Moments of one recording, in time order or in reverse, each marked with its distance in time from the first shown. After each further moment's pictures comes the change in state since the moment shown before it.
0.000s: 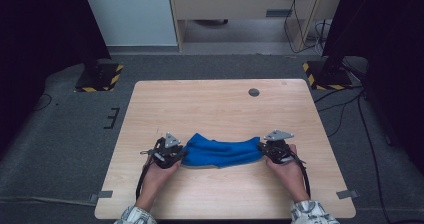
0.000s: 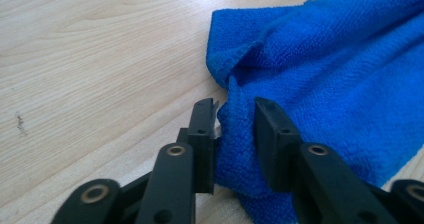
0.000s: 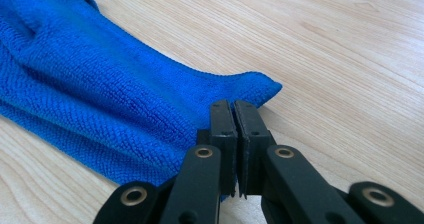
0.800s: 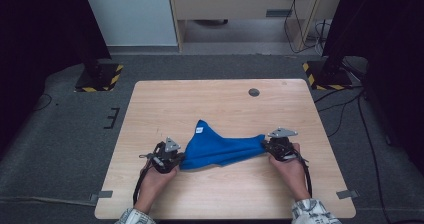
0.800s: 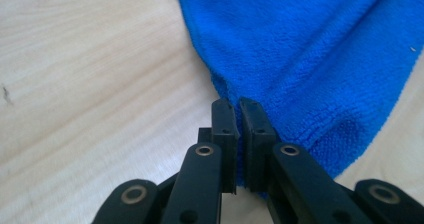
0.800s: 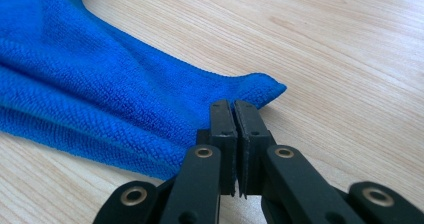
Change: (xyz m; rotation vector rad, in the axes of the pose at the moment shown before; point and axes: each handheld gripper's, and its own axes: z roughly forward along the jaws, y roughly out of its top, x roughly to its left) left arm -0.013 -0.007 -0.018 0.071 -0.024 0.027; right arm -0.013 -0.001 0.001 0.006 -0.041 0.048
